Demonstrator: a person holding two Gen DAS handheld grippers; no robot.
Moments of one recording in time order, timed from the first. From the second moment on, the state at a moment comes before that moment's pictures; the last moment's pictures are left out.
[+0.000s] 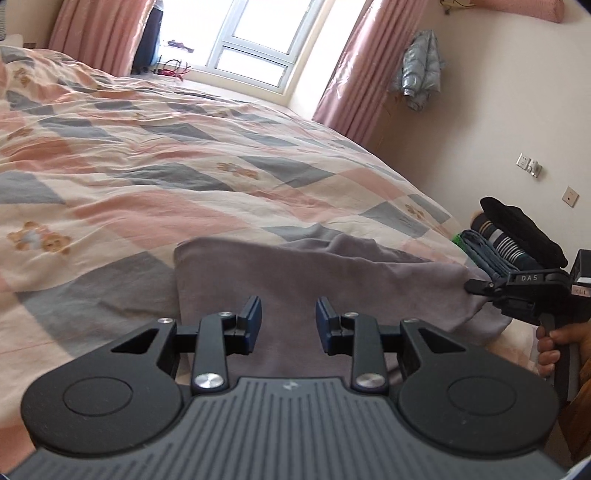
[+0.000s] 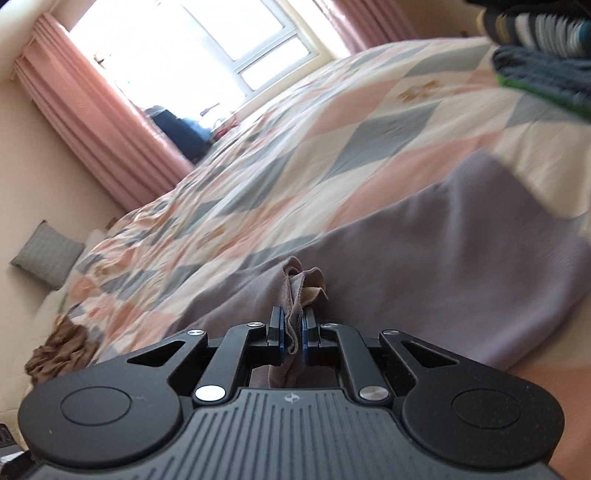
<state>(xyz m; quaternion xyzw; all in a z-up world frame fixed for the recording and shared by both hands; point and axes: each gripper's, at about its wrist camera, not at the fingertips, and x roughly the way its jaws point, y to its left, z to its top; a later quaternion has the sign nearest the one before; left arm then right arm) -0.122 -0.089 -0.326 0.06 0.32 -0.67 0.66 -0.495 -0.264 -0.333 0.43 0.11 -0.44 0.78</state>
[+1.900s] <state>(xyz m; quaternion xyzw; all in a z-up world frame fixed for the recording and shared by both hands) -0.162 -0.178 -0.323 0.18 0.33 -0.68 0.63 -0.553 -0.255 -0.316 0.24 0.12 -0.61 0.75</state>
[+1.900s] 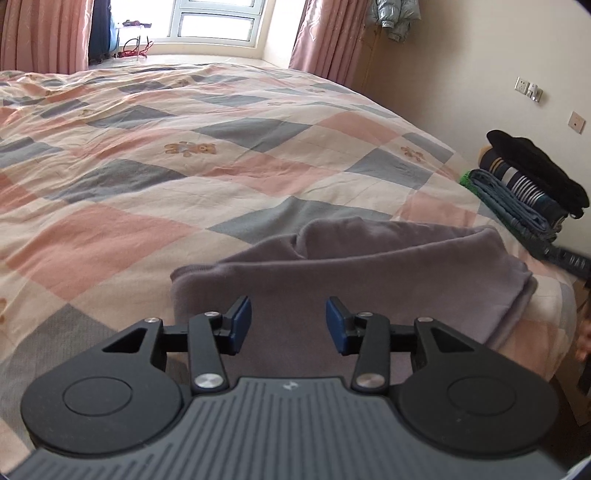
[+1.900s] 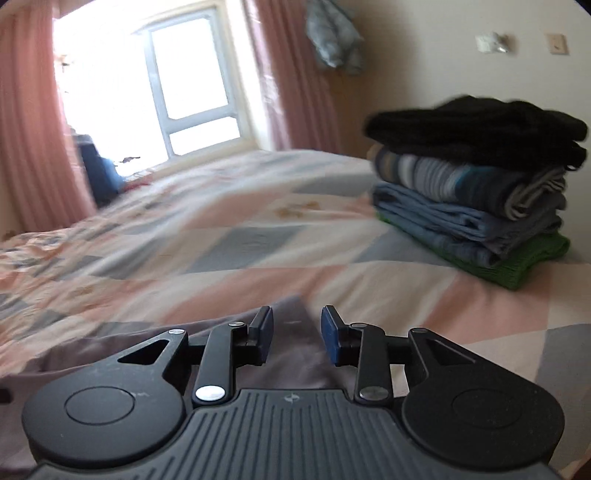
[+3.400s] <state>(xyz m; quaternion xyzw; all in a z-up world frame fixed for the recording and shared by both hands) -0.214 -0.003 -0.262 0.25 0.26 -0.66 0.66 -0.492 -0.043 -0.268 0.32 0.09 -0.54 0.77</state>
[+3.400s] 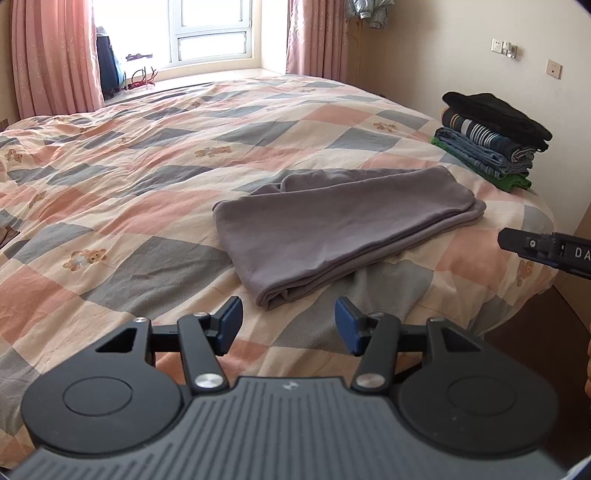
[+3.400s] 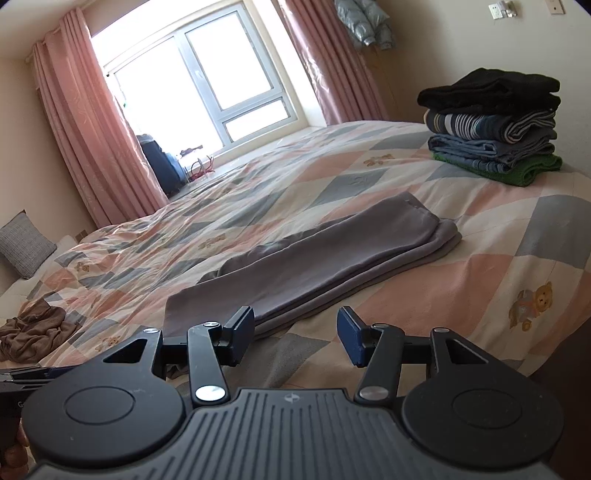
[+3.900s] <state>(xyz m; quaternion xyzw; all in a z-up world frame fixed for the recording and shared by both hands) -0.108 -0.082 -0.309 0.15 0.44 -0.65 0.60 -0.433 -0.070 -0.305 0.23 0.19 -0.50 0.81</state>
